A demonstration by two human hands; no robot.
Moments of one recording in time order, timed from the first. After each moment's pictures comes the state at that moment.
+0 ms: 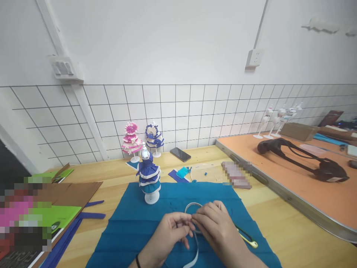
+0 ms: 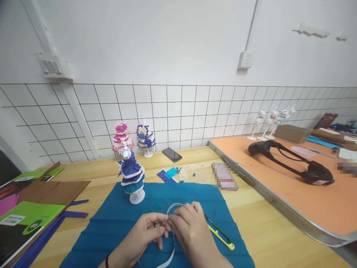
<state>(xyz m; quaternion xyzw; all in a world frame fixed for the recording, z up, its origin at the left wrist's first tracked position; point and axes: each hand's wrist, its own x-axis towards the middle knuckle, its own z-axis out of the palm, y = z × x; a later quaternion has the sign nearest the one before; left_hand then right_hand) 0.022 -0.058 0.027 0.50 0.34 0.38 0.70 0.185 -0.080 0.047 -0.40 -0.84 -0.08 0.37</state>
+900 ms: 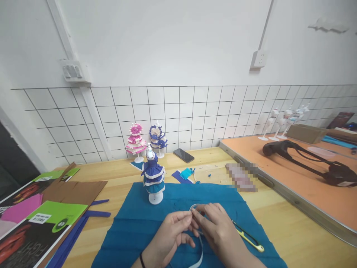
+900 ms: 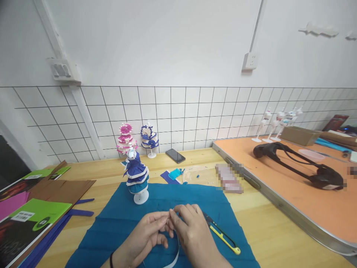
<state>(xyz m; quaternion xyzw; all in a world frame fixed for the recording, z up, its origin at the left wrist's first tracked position) 0.019 -0.061 0.038 0.44 0.26 0.38 0.77 0.179 -0.074 0.042 -0.39 -0.84 -0.15 0.35</state>
